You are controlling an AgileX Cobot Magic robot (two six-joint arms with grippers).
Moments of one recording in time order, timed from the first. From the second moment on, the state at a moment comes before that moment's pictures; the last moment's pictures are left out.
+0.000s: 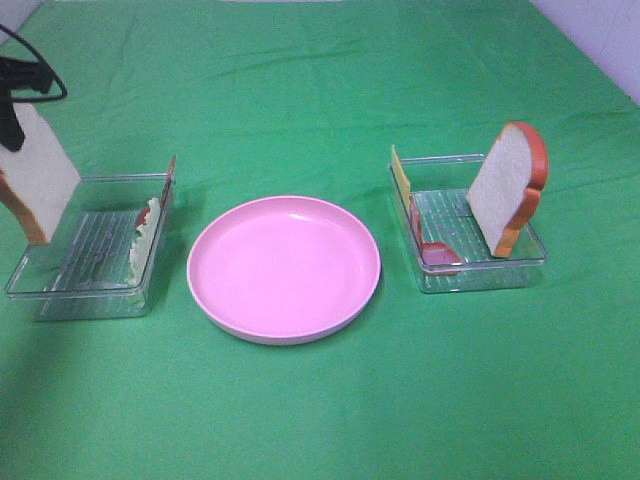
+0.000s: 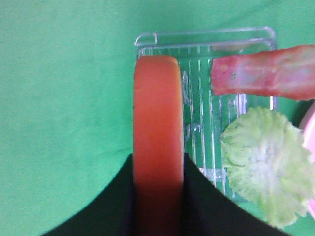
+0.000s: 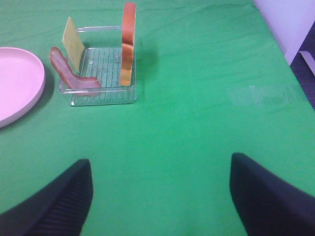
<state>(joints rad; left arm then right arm) -0.01 1.79 -1.46 -0.10 0.93 0.00 -0.05 -0.01 -0.51 0.09 1.07 -0.10</state>
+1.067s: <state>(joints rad) -0.14 1.66 -1.47 -0.80 0.96 0.29 -0.05 -0.01 -0.51 0.09 1.07 -0.10</state>
